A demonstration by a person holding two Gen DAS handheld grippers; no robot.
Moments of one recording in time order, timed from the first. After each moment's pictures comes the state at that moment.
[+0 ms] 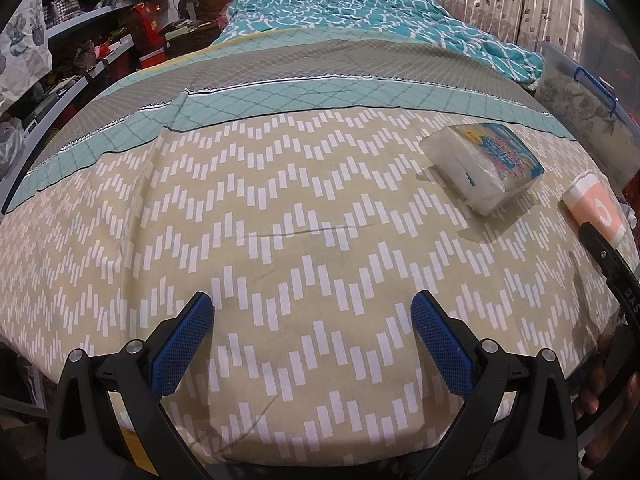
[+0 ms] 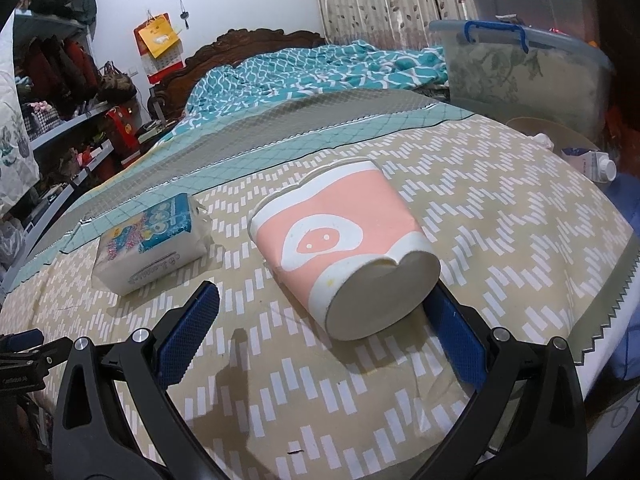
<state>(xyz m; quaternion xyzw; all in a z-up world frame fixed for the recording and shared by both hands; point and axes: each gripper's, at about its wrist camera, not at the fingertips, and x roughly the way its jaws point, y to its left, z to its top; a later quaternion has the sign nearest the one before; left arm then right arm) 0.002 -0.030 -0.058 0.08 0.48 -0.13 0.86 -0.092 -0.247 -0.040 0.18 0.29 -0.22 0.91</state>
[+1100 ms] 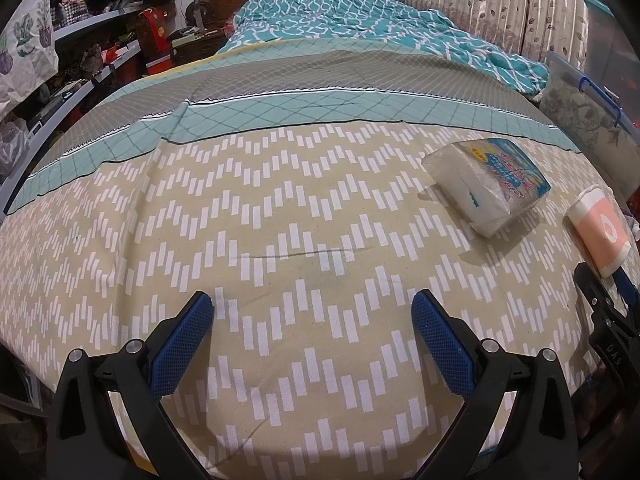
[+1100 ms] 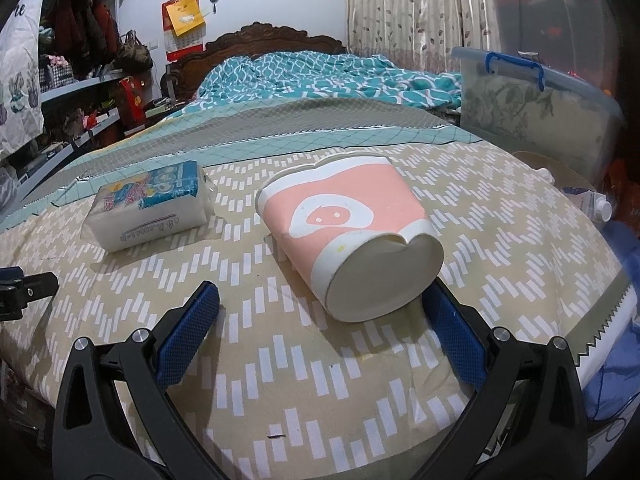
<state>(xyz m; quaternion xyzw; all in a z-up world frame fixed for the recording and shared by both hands) 0.006 -0.041 -0.059 0.08 0.46 -0.12 0.87 -0.096 -0.226 -0.045 0.10 0.30 -0.21 0.92</state>
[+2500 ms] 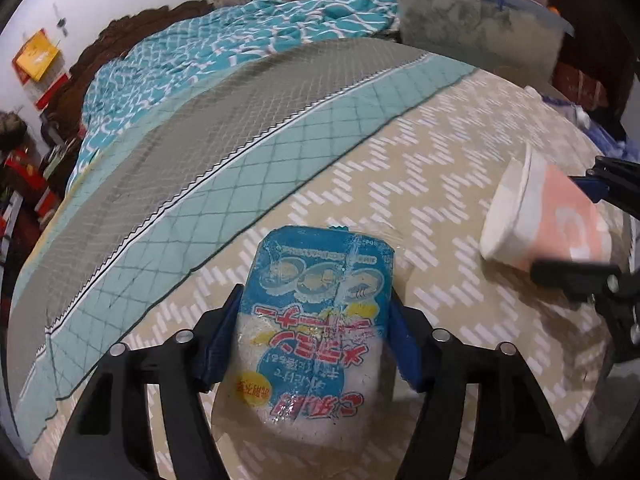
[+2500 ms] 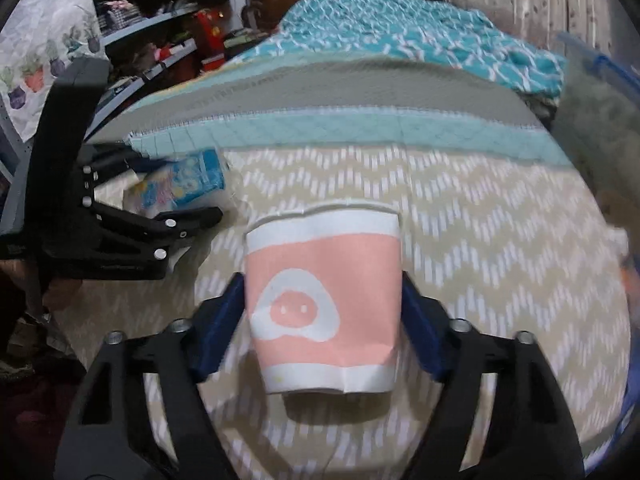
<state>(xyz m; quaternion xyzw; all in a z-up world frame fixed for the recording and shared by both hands) 0.069 -0.200 -0.051 0.27 0.40 -0.33 0.81 -0.029 -0.297 -0.005 0.07 0.42 -0.02 0.90</state>
